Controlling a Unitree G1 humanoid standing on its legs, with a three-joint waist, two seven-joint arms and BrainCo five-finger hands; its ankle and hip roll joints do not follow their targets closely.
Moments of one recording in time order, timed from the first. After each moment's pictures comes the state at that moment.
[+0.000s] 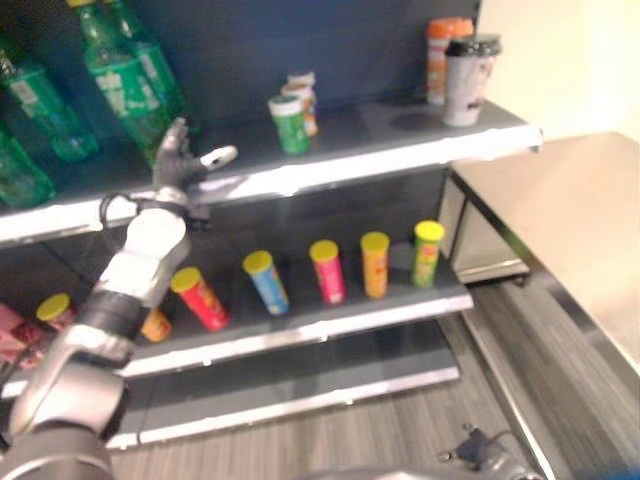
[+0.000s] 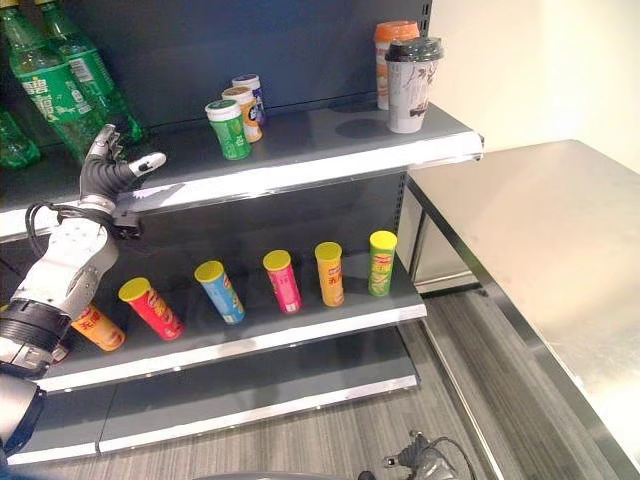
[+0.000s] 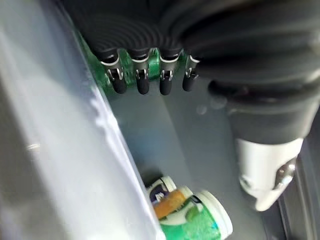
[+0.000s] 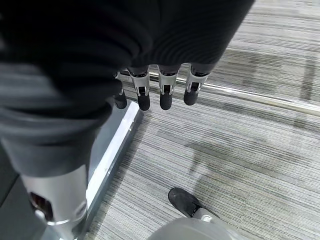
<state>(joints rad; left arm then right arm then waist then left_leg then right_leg) -0.68 0.81 -0.36 0.44 -0.65 -0.12 0.27 -0.09 -0.24 0.46 1.21 -0.13 0.10 -0.17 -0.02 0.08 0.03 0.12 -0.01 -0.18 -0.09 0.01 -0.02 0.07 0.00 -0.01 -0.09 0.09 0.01</state>
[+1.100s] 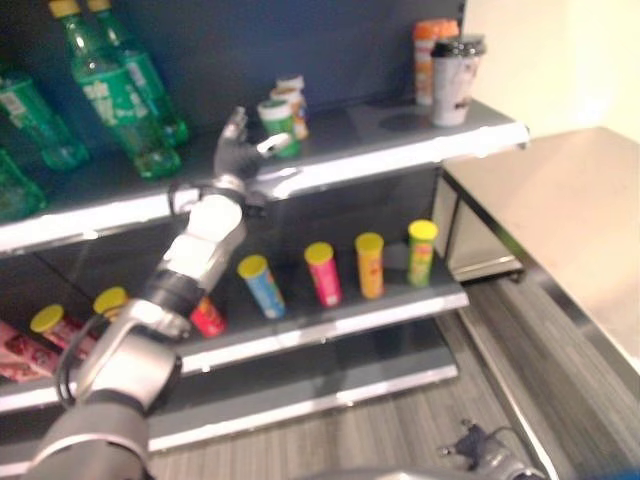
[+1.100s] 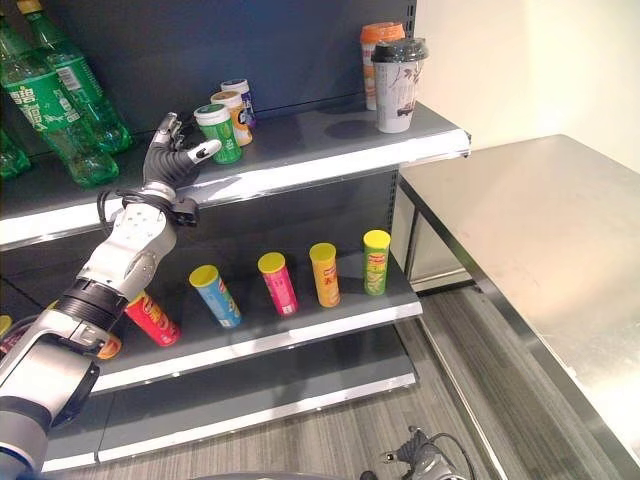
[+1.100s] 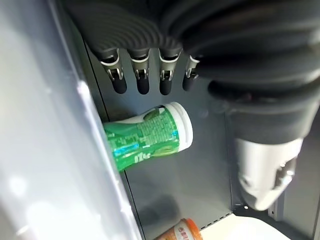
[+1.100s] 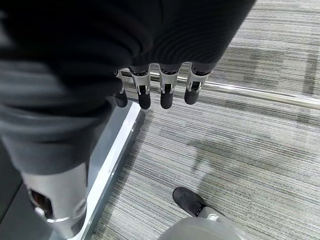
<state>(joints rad) -0.80 0.63 -0.44 0.47 -0.65 -0.11 0.29 -0.11 -0.24 0.46 1.21 -0.10 0.10 -0.18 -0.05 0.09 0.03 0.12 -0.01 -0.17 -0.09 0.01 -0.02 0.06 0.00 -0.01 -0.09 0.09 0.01</state>
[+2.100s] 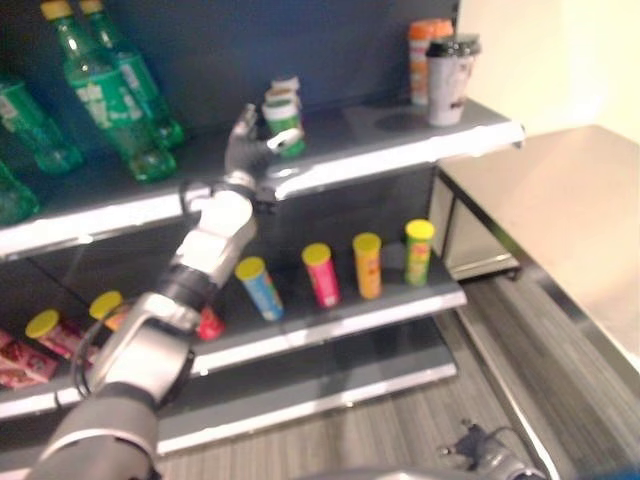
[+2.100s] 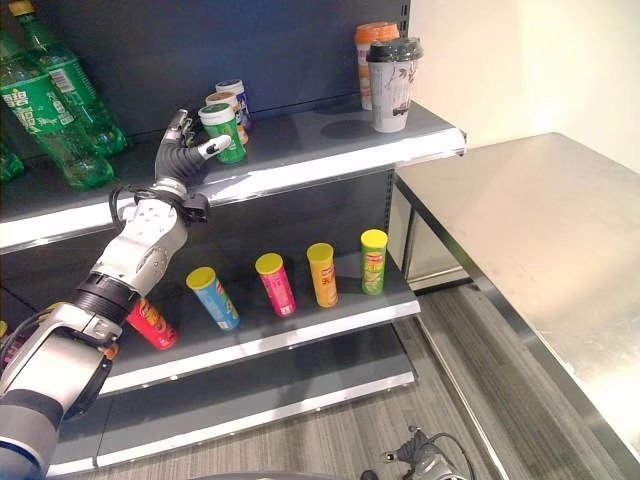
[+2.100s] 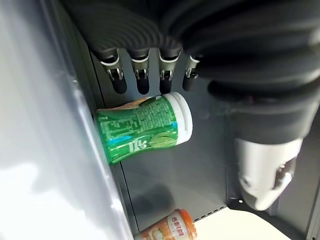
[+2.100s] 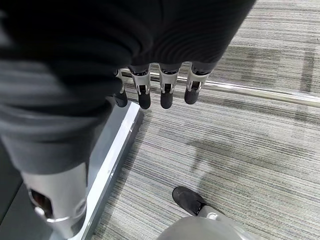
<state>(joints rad) -0.84 0.58 -0.44 0.51 -0.65 -0.11 0.29 -0.11 -0.24 0.47 1.21 -0.10 0.10 -0.18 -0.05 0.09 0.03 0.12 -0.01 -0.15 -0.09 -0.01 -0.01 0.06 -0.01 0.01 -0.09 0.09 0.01</state>
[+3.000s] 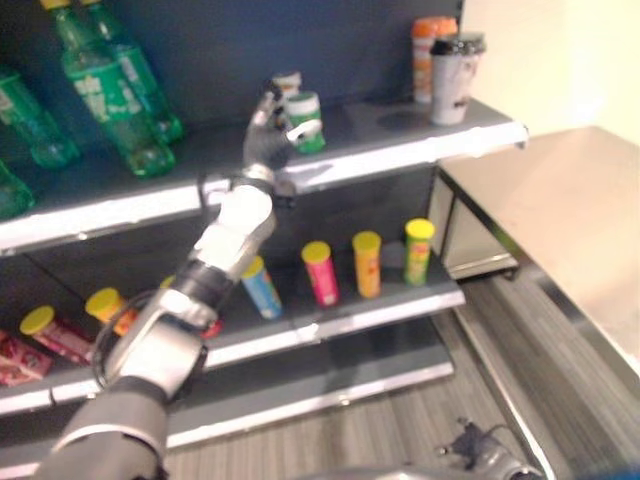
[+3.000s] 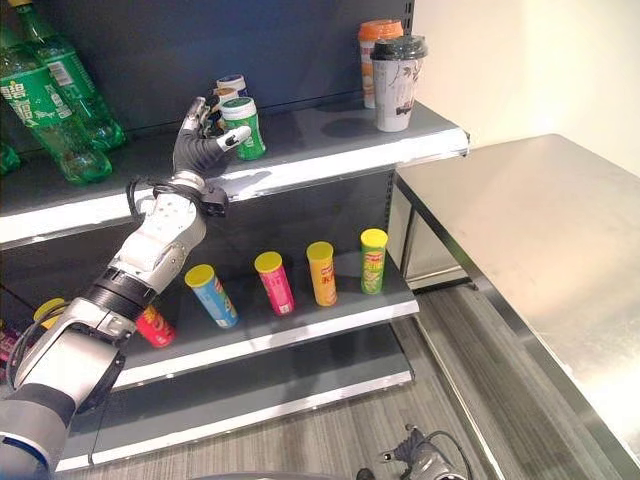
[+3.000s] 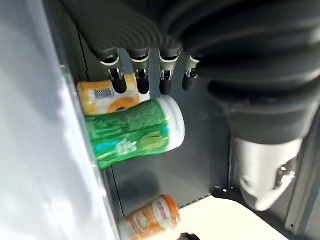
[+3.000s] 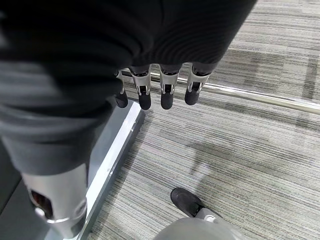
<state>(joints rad) -0.85 0.53 -0.42 0.36 -0.55 -0.10 0.41 -0.12 -0.23 0.50 1.21 -0.10 0.10 -0.18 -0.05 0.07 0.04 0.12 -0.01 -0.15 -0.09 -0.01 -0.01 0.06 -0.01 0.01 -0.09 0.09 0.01</state>
